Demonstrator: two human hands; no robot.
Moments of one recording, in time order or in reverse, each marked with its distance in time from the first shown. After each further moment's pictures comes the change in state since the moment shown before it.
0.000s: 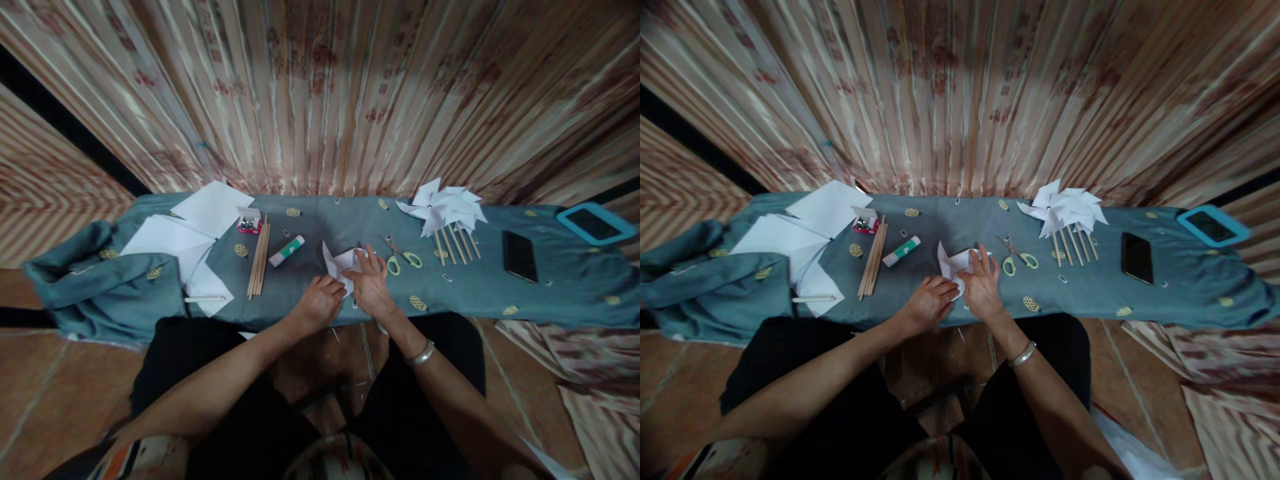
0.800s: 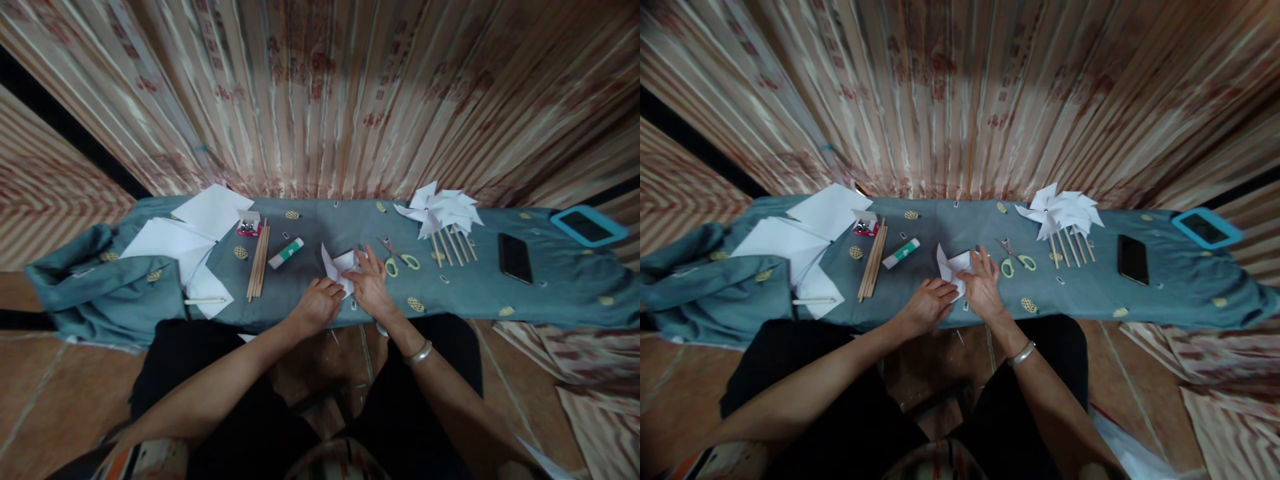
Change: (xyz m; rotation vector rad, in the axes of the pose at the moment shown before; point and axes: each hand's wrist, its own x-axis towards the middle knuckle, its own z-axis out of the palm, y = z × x) left_hand -0.001 0.001 -0.002 0.005 0.009 0.002; right_hand 0.000 0.010 0.003 0.092 0.036 0.018
